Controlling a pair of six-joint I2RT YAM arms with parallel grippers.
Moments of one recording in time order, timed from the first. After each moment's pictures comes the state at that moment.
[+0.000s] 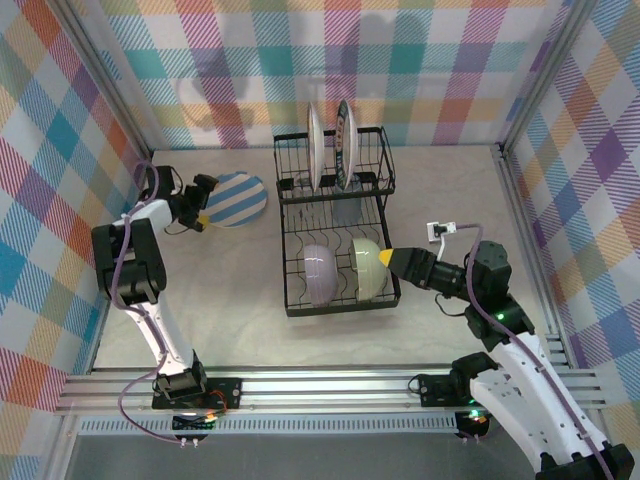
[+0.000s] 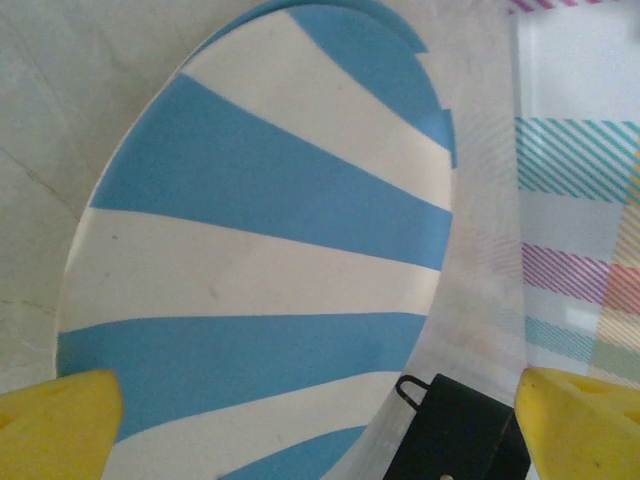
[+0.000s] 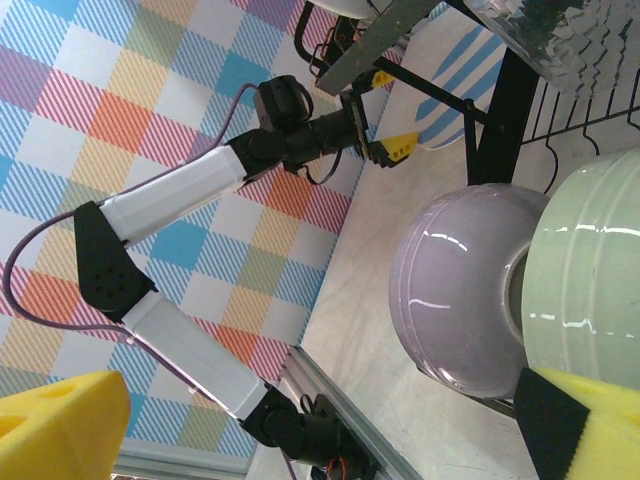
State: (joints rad) left arm 0.21 1.97 1.31 -0.21 0.49 -0.98; right arm 0.32 0.62 0.56 -0.12 -0.77 0.93
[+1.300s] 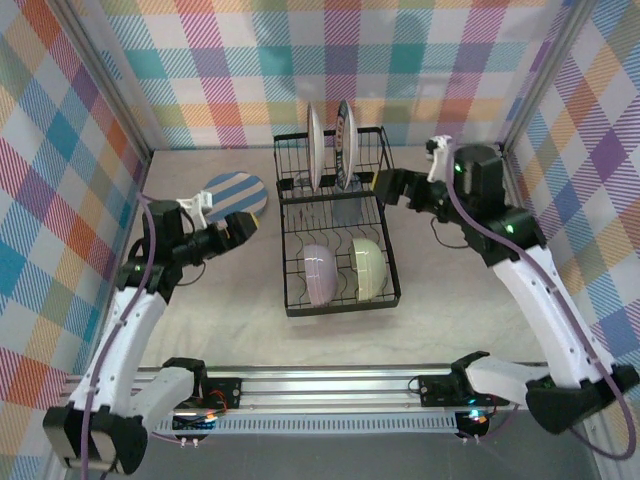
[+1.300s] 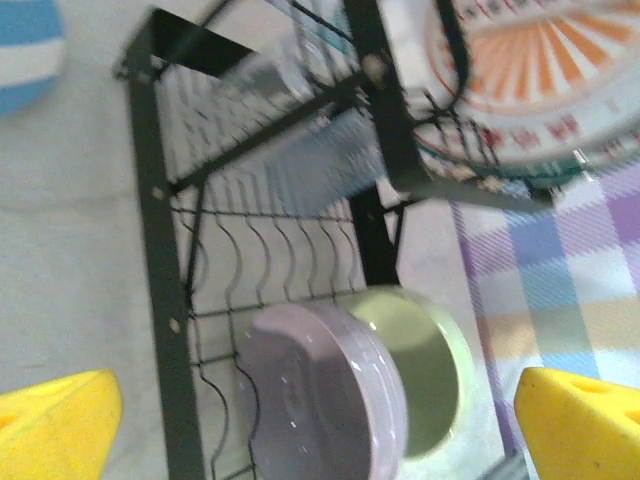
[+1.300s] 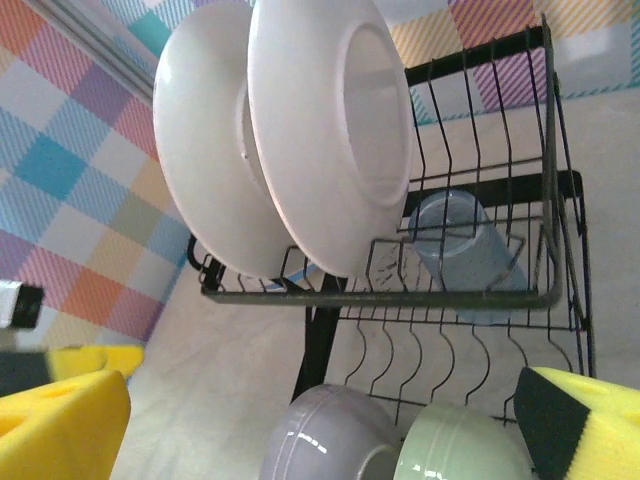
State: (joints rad) left arm -0.10 0.92 0.88 -0.51 0.57 -0.59; right arm 0.44 1.19 1.46 -0.70 -0.22 0.48
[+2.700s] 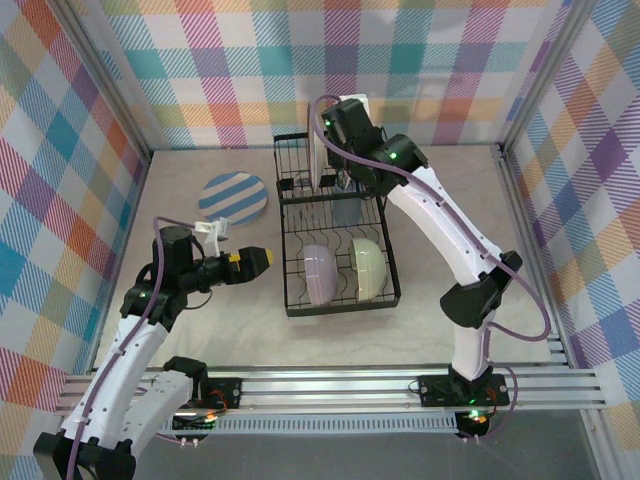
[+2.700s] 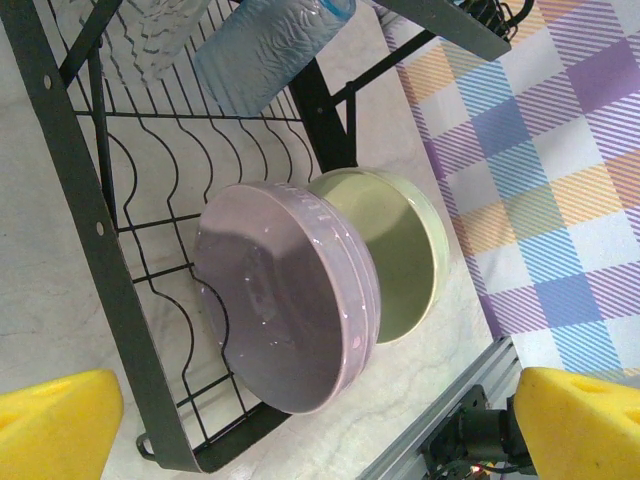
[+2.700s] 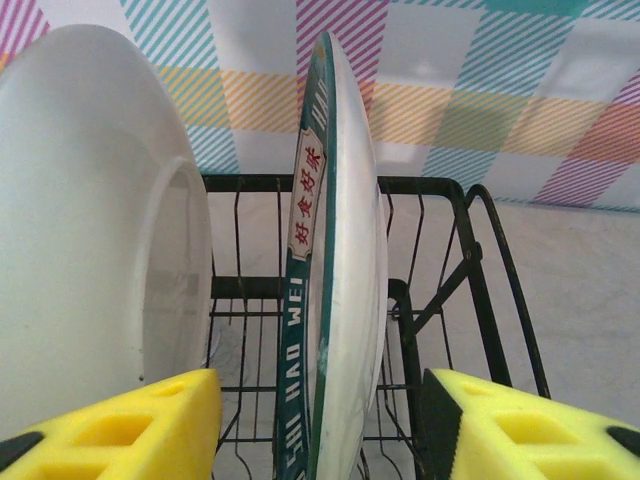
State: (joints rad) left arm -0.22 0.78 0.75 -0.53 0.63 -0.52; right arm 0.75 1.90 2.29 -1.05 0.57 0.33
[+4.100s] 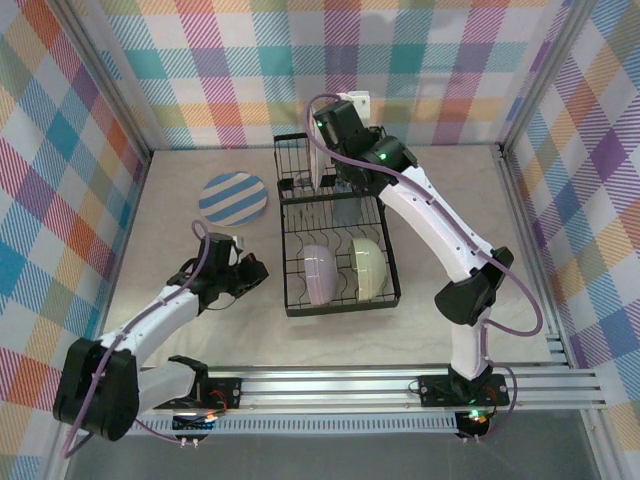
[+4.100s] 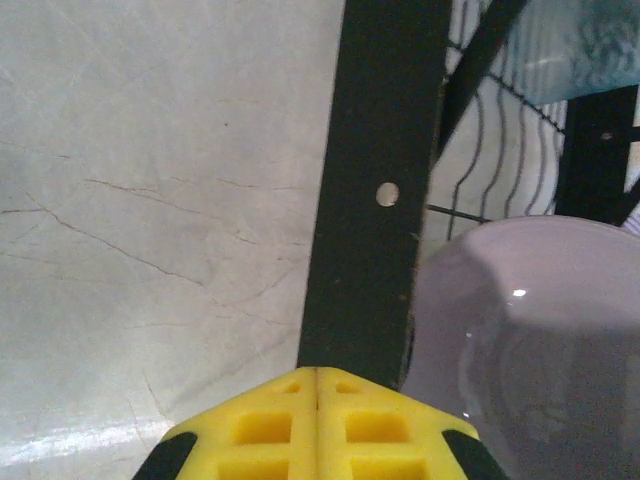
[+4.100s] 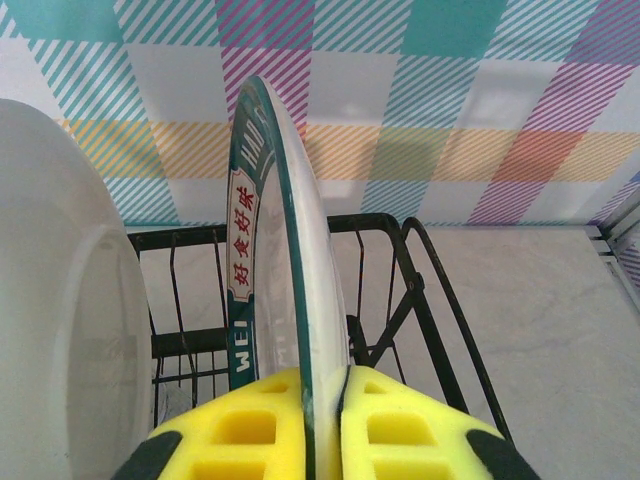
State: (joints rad) left arm -0.31 1.17 0.56 -0.24 0.35 -0.83; right arm 0.76 1.94 2.29 -0.99 0.74 0.36
